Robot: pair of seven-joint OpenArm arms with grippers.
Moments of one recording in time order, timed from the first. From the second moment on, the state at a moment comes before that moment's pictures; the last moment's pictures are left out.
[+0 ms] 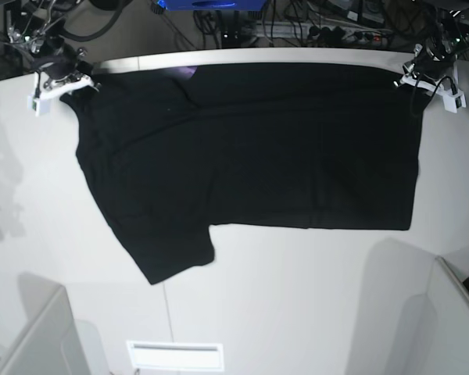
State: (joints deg) left arm 30.7 -13.8 -38.0 94.5 -38.9 -10.5 48.3; right arm -26.2 0.5 36.5 103.0 34.2 12.4 -59.2
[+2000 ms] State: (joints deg) left arm 24.3 -11.3 -52.6 109.5 -38.3 -10.4 49.0; right arm -8.5 7.9 21.2 107.9 33.8 12.4 -58.8
